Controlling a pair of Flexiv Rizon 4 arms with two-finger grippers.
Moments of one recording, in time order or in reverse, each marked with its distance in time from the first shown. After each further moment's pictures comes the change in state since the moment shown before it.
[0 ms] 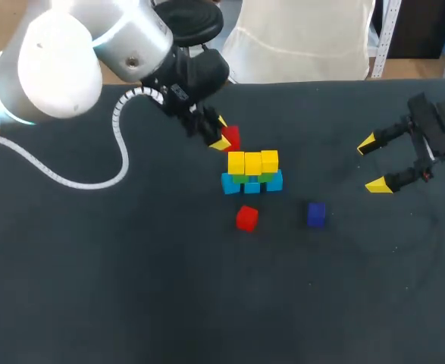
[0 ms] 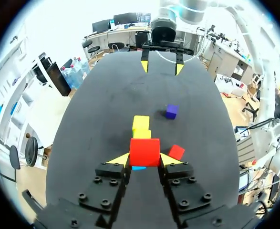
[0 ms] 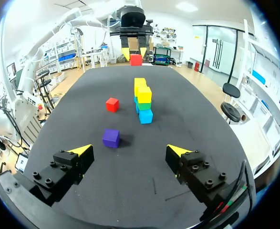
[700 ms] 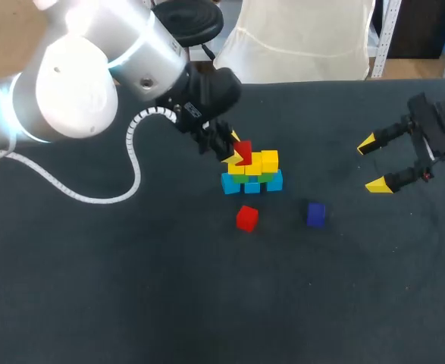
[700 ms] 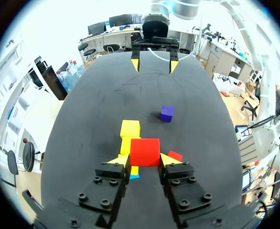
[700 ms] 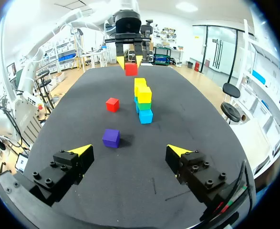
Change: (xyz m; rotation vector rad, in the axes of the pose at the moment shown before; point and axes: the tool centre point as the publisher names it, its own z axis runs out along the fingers) left arm -0.004 -0.012 0.028 0.018 -0.011 0.032; right arm 0.000 0.000 0.000 0.000 0.000 0.000
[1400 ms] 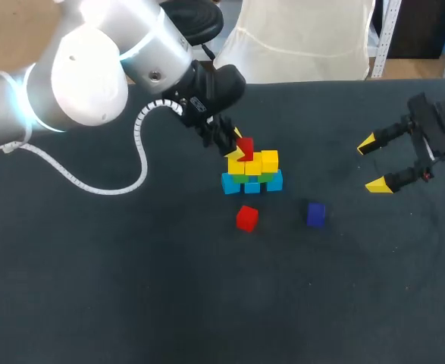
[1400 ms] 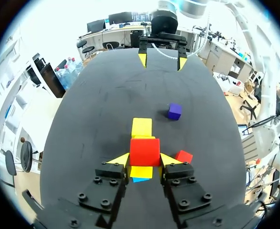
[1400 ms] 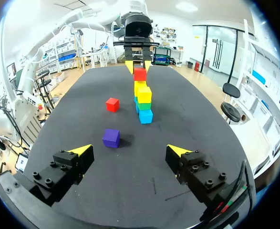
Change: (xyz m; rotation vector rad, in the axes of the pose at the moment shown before) left arm 0.003 0.022 0.012 0.026 0.016 -0.005; right arm 0.000 0.000 0.000 0.000 0.000 0.000
